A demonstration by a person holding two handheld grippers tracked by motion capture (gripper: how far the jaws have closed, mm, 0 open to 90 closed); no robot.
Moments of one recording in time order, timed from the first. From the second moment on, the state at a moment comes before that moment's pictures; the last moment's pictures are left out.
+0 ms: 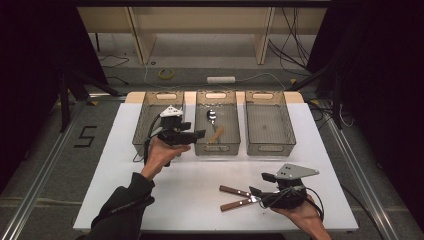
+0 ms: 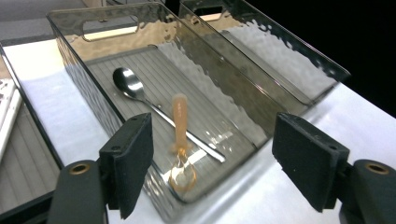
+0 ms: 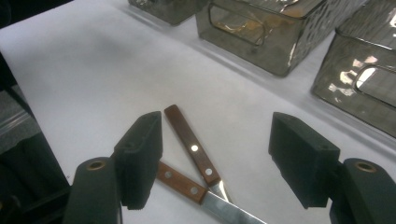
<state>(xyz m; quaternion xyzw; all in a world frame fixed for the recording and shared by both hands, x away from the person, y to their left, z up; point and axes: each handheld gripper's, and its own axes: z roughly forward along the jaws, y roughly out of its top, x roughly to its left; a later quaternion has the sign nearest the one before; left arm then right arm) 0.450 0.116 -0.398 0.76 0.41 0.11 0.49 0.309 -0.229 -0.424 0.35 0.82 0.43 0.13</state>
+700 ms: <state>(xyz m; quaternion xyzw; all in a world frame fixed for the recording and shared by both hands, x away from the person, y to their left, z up) 0.382 0.166 -0.414 0.75 0.40 0.14 0.51 0.319 -0.199 -0.426 0.26 0.89 0.35 0.08</state>
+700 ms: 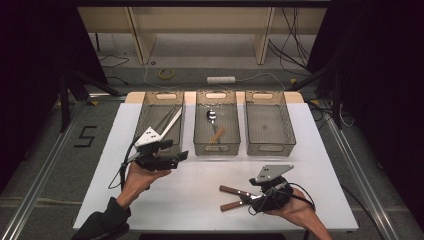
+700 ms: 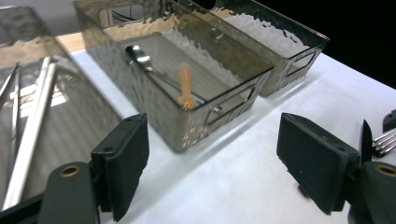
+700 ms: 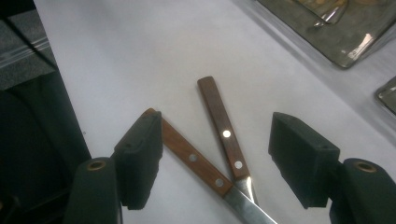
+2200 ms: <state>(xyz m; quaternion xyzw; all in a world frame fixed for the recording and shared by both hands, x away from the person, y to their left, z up) 0.346 0.186 -0.419 0.73 0.40 0.16 0.52 0.342 -0.169 -0.437 0.18 0.95 0.25 0.05</state>
